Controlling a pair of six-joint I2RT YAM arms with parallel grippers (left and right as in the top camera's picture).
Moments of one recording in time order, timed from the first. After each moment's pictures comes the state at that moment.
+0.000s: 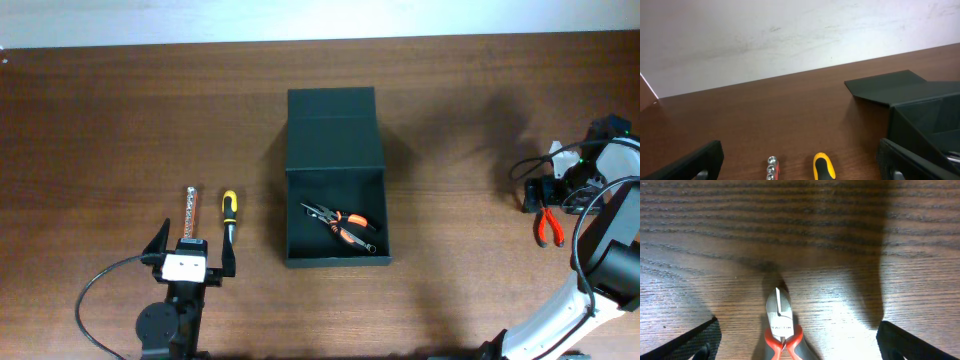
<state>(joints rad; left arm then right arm) 0.04 0.01 0.01 -0.07 0.09 0.16 -0.53 2.06 1.40 -0.94 0.04 -0.45</state>
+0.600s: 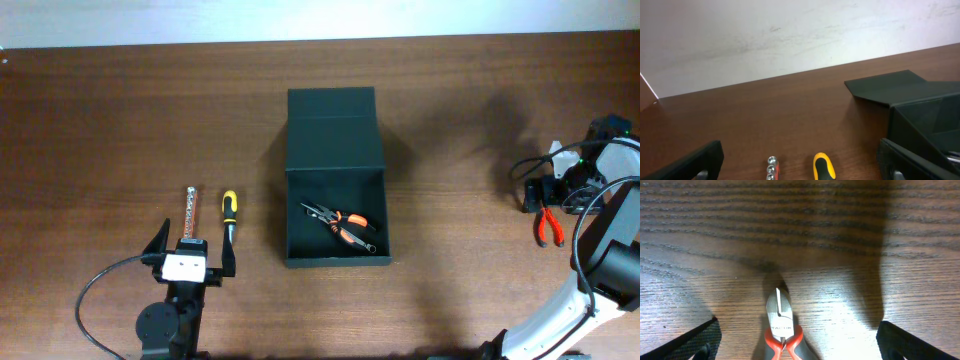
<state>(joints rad) 0.04 0.01 0.01 -0.07 0.09 0.16 -0.53 2.06 1.40 -0.93 0.04 -0.45</state>
